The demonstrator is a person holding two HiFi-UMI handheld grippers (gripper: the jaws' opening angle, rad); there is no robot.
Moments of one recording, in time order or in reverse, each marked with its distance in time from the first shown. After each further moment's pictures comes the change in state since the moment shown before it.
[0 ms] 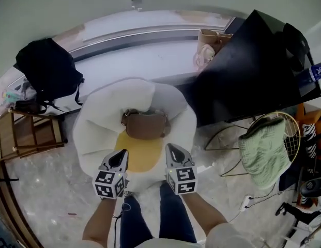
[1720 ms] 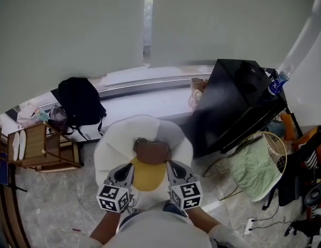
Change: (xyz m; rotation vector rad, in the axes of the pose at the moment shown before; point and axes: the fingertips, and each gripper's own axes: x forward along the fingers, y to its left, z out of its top) left arm -0.226 -0.119 0.101 0.129 -0.320 -0.018; right arm -0.221 0.104 0.136 -0.098 -0.294 0.105
